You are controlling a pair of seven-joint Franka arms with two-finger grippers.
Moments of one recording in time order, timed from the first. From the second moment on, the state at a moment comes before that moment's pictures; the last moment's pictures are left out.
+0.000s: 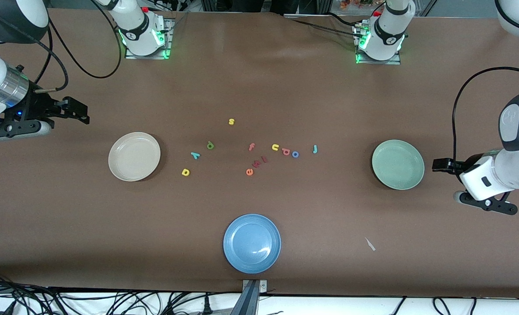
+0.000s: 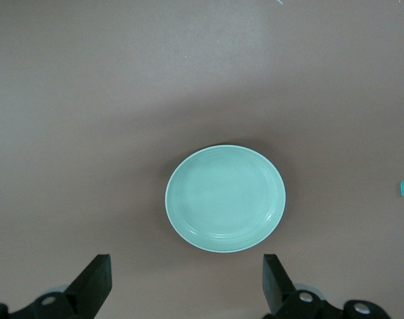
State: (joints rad) left arm 0.16 0.57 -0.23 -1.19 0.17 1.52 0.19; right arm 0.07 0.06 -0.01 -1.68 0.03 1.71 -0.07
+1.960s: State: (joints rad) left arm 0.17 0.59 -0.23 -1.19 0.17 1.52 0.19; right arm 0.07 0.06 -0.01 -1.68 0.03 1.70 -0.07
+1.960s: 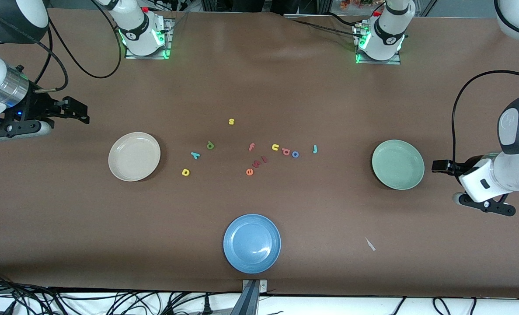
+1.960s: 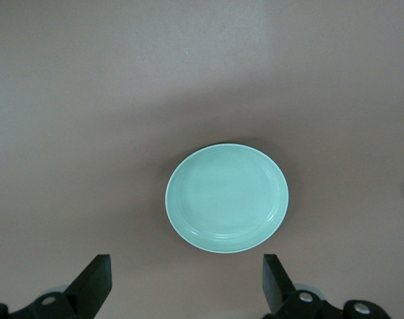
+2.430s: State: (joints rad) left arm 0.17 0.59 -0.23 -1.19 0.17 1.52 0.19; right arm 0.07 0.07 -0.02 -1.68 0.03 1.70 -0.07
